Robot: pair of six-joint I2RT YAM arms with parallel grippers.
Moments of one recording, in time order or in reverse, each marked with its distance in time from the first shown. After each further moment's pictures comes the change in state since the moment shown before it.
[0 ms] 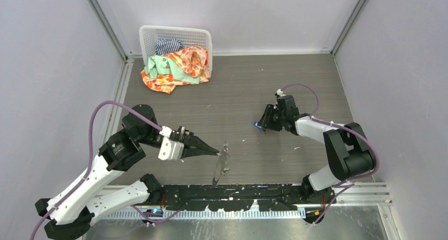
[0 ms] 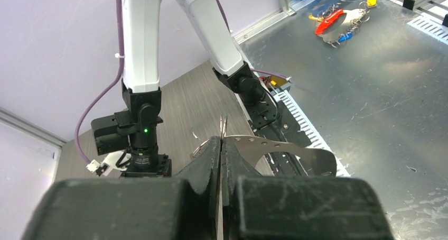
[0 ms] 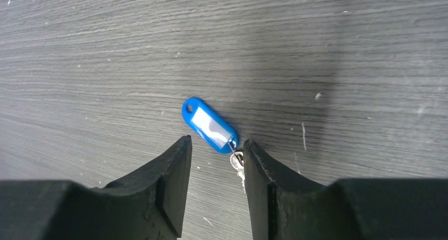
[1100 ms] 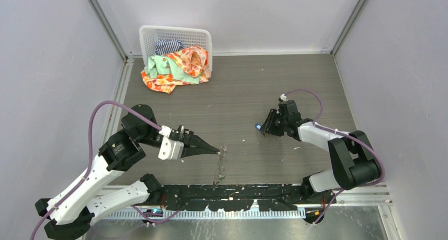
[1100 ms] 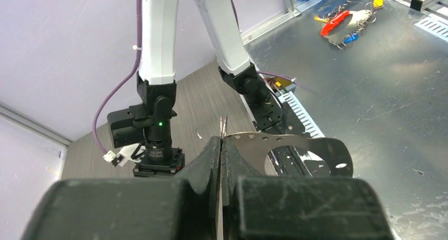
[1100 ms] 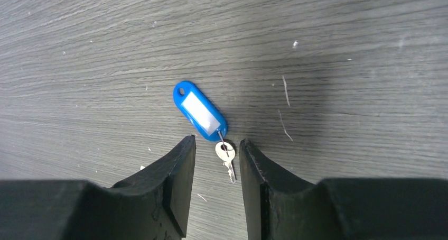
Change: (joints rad) left arm 0.000 0.000 0.000 0.018 -0.014 -0.007; right arm 0.000 -0.089 -0.084 -0.030 0.027 0.074
